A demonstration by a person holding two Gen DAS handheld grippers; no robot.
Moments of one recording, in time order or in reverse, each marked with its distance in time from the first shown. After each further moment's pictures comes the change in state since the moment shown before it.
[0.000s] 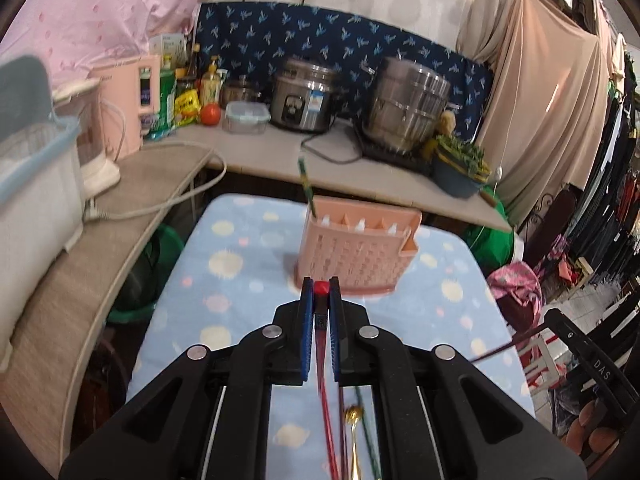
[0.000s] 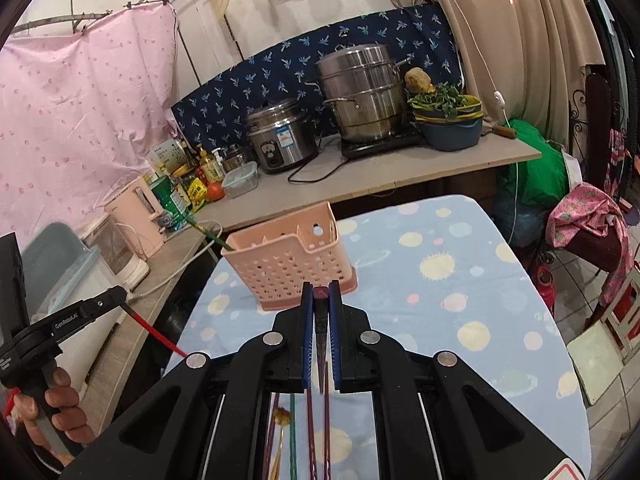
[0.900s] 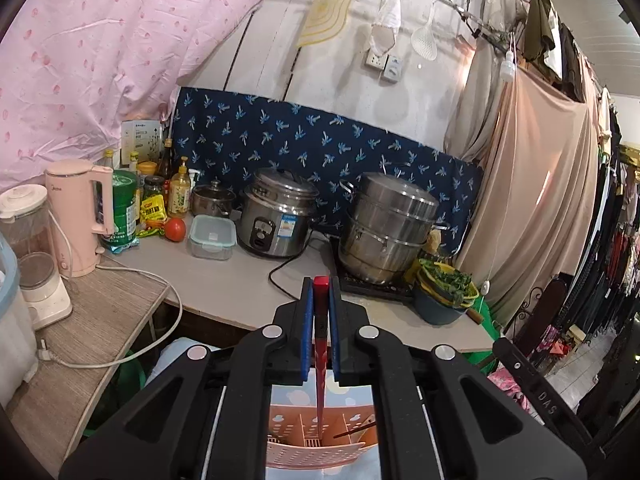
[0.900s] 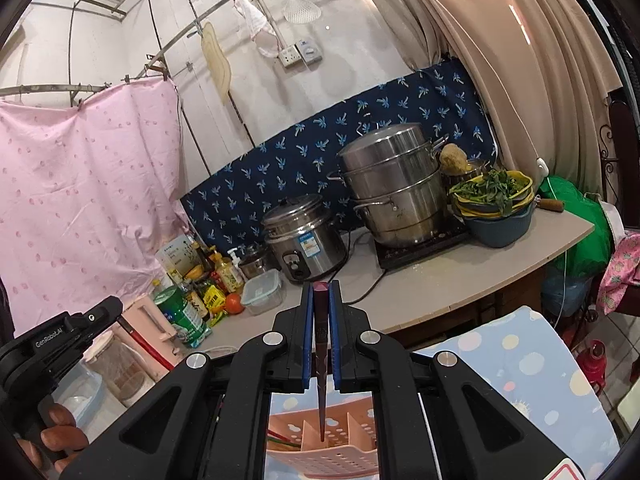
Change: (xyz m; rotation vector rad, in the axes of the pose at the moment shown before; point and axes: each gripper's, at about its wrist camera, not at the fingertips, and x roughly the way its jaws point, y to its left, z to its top) left arm 0.055 -0.037 0.160 -0.028 -0.307 -0.062; right arm 0.107 0.036 0.152 0.071 -0.260 0.079
